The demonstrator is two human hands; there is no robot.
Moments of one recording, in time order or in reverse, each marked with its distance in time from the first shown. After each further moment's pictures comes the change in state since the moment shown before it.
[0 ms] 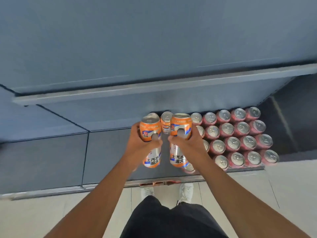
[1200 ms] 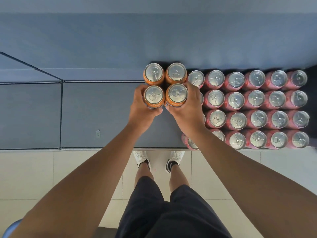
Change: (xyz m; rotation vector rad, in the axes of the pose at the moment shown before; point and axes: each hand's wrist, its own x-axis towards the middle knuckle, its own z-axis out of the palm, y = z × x) left_hand 0.106 -0.139 0.020 0.126 0.078 0.021; right_hand 0.099 0.106 0.032 -0.529 0.111 -0.313
